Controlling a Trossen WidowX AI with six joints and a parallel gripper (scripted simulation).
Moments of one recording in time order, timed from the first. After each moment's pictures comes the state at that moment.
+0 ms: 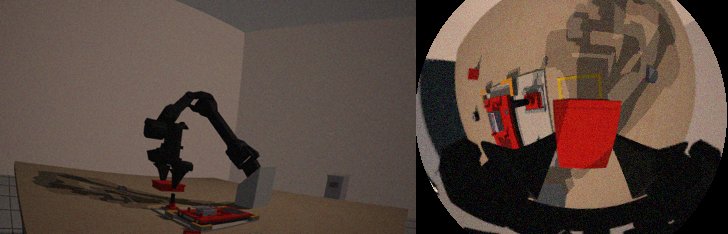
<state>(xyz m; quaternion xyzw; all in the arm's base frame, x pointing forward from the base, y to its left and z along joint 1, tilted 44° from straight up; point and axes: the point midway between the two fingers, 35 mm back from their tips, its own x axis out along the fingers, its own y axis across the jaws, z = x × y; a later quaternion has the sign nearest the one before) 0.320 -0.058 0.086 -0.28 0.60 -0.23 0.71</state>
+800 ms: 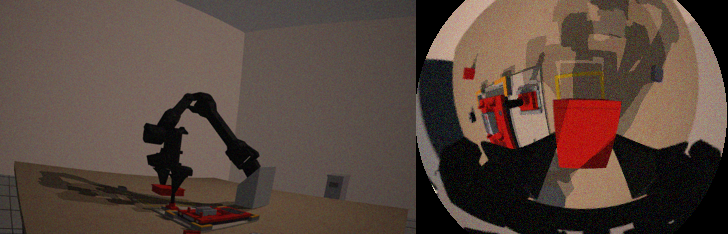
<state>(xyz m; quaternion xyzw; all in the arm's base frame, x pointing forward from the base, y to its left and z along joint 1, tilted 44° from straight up) 0.322 -0.069 0.075 -0.28 0.60 -0.24 0.71</state>
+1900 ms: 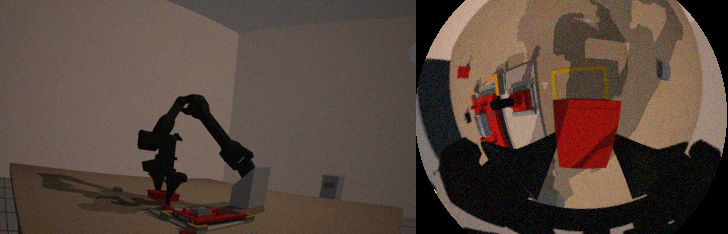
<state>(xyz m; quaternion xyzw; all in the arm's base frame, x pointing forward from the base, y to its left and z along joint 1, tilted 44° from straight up) 0.322 -0.083 0.062 -0.28 0.60 -0.24 0.71</state>
